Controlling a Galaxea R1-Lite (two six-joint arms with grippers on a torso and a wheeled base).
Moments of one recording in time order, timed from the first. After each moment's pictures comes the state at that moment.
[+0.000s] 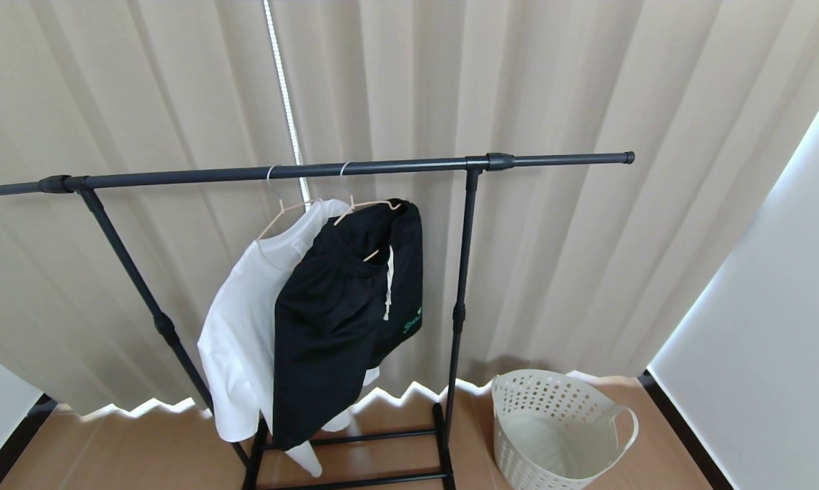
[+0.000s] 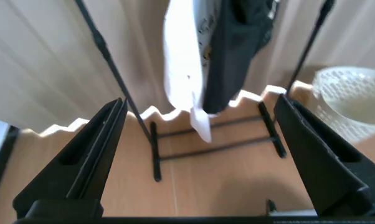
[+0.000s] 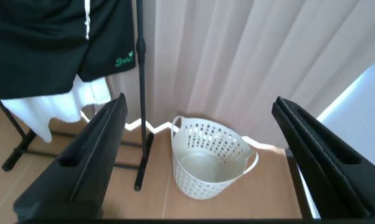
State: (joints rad) left arm -0.18 0.15 -0.01 -0.01 0.24 0.13; right arm 0.01 0.03 -0.01 0.02 0.12 -0.08
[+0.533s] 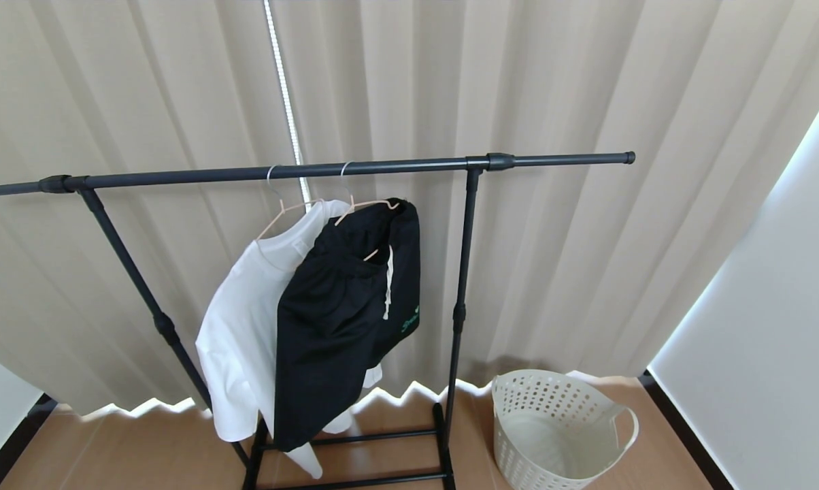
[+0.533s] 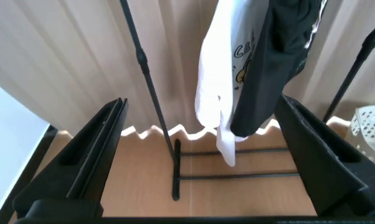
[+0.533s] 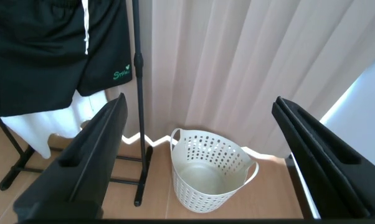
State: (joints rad) left arm 0.00 0.04 0.00 0.00 0.12 0.11; right arm 0.01 0.00 -0.01 0.02 0.12 -0.07
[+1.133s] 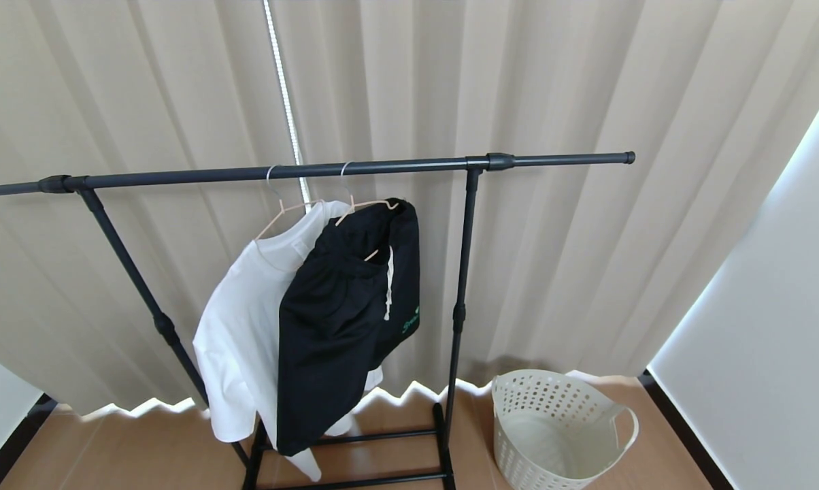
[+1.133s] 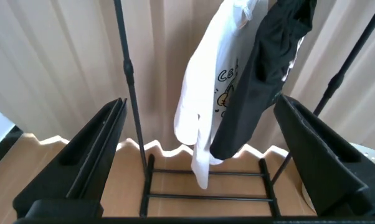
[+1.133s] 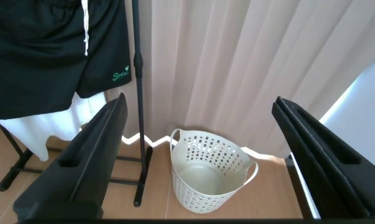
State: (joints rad) left arm 0.01 0.00 0.00 0.00 0.12 -0.01; right arm 0.01 0.00 -0.01 0.01 0.12 -0.07
